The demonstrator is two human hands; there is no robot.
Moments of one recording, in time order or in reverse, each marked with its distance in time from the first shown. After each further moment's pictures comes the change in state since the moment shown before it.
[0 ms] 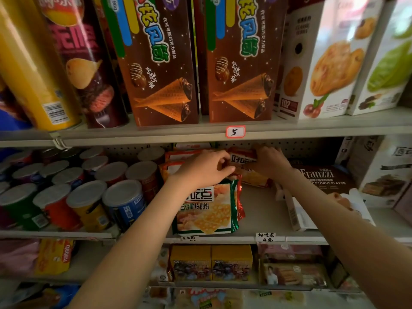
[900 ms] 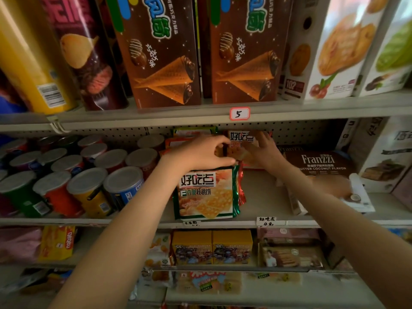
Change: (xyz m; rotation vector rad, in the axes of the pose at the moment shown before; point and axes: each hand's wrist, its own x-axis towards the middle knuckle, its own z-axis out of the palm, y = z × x) left_hand -0.006 -0.002 -0.016 -0.029 -0.182 0.009; right_hand -0.023 -0.024 0.007 0.632 0.007 0.146
